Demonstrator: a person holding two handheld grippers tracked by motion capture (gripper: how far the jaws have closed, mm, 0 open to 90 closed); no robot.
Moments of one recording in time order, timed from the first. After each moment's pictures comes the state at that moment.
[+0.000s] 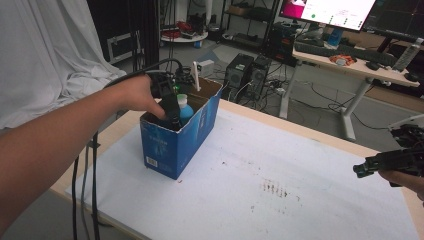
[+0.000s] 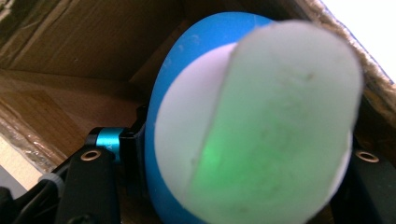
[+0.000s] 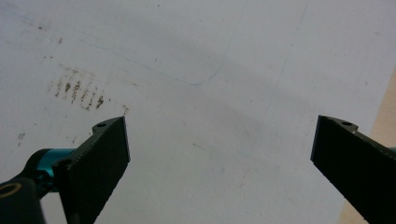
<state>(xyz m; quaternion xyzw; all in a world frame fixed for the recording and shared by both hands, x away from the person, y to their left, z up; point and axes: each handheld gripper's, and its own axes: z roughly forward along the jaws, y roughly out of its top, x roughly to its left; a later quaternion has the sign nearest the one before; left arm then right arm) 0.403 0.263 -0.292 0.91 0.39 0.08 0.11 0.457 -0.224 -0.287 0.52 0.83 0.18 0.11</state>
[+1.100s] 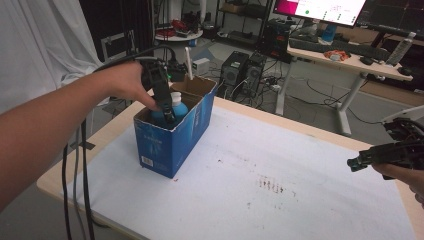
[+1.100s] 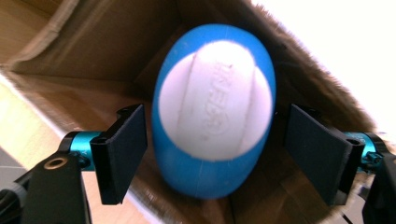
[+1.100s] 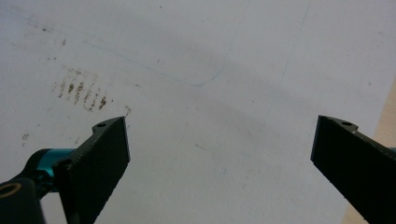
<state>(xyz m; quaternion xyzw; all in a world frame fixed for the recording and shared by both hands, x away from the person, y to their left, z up) 0.401 0.265 -0.259 0.92 0.38 0.07 0.11 0.457 -0.226 -0.287 0.52 0.83 0.18 0.10</state>
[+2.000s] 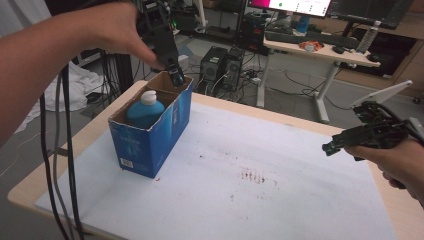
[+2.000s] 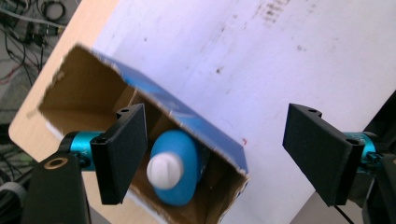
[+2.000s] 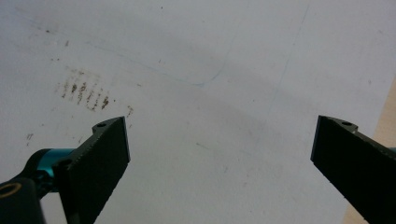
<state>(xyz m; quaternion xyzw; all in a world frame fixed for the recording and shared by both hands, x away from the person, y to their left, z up) 0.385 0.176 -0.146 0.94 0.29 0.13 0.14 0.455 -0.226 -0.284 0.52 0.83 0.19 0.10</state>
